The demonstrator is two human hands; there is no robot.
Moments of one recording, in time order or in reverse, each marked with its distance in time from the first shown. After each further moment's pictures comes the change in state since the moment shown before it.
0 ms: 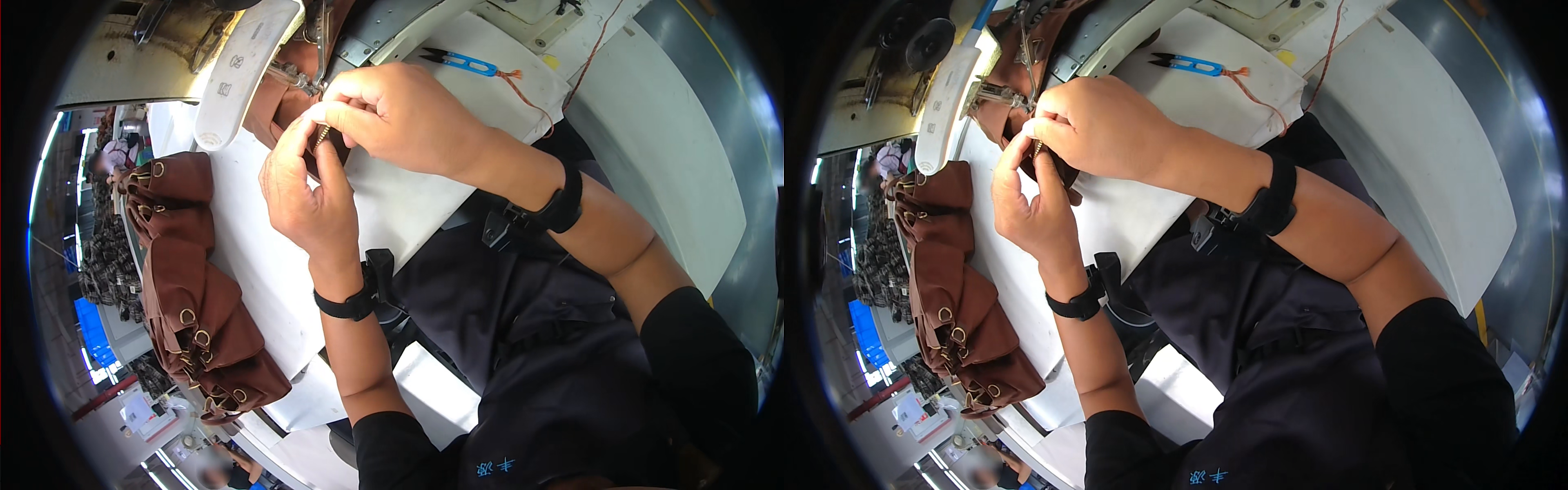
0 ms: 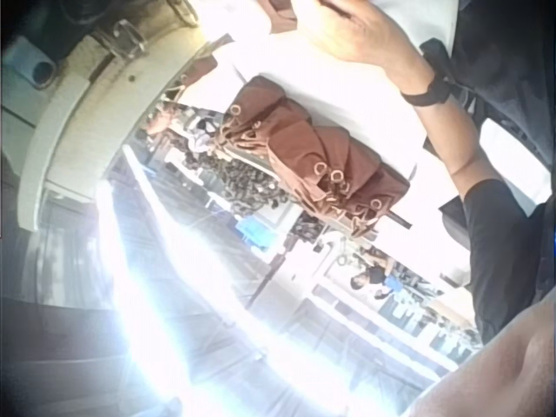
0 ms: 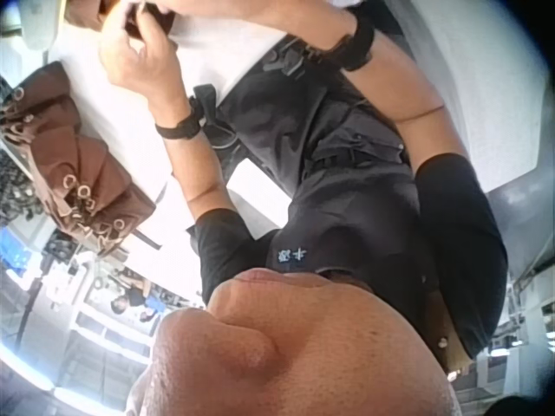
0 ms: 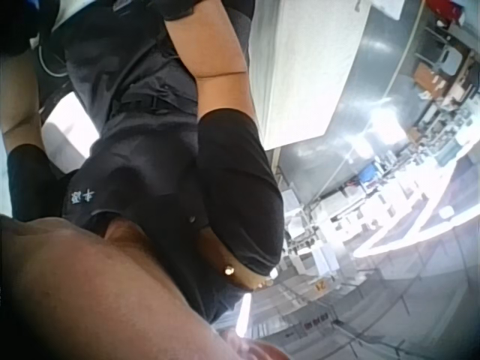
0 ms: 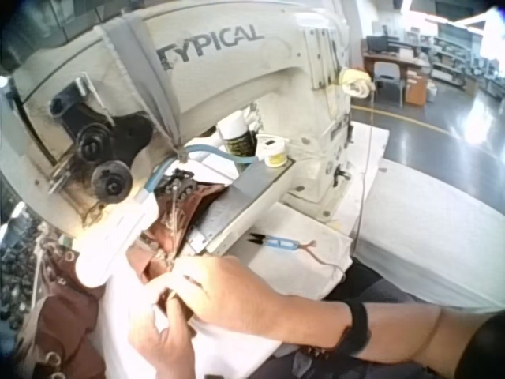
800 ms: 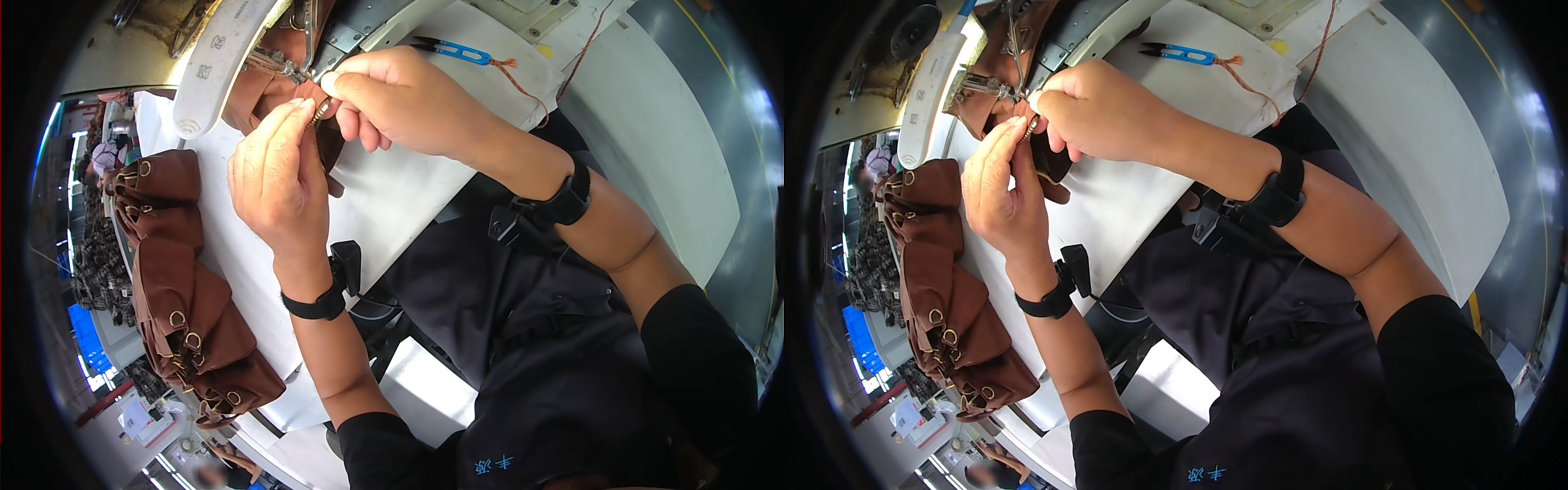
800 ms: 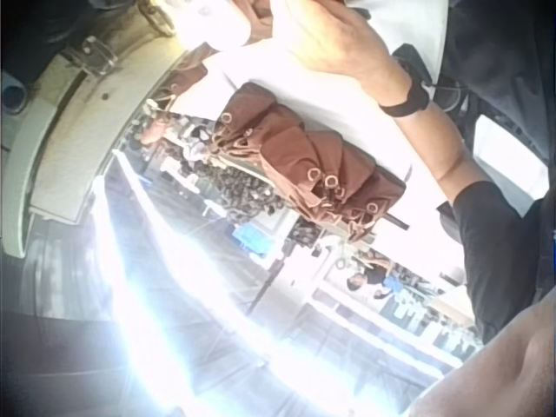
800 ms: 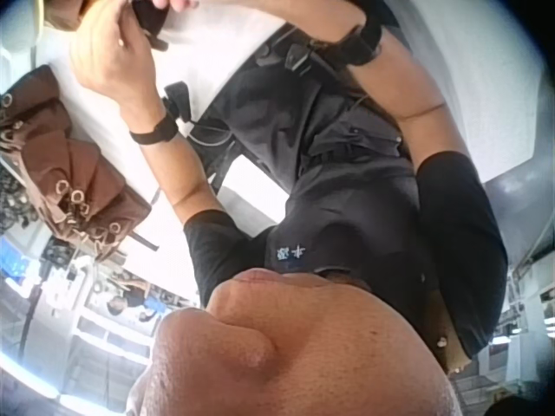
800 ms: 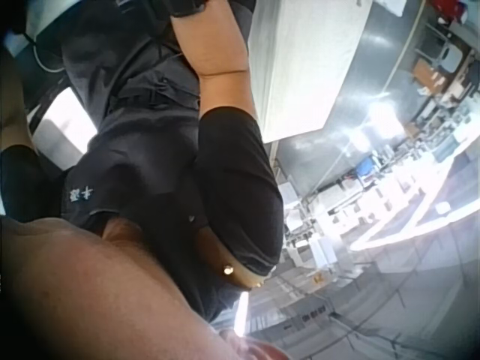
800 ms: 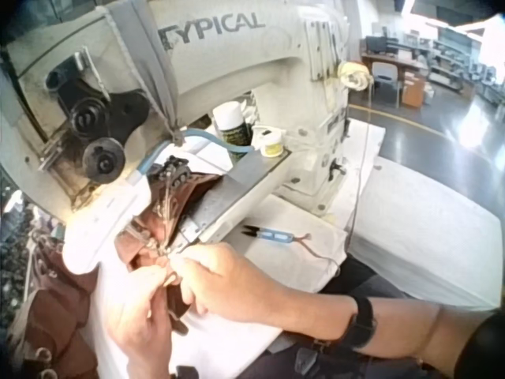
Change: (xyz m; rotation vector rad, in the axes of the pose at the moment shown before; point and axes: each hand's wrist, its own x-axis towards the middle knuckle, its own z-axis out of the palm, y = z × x) left_hand 0.024 -0.017 -0.015 0.066 -0.119 0.341; right_hand -0.008 -0.007 -0.014 0.353 -0.148 0.340
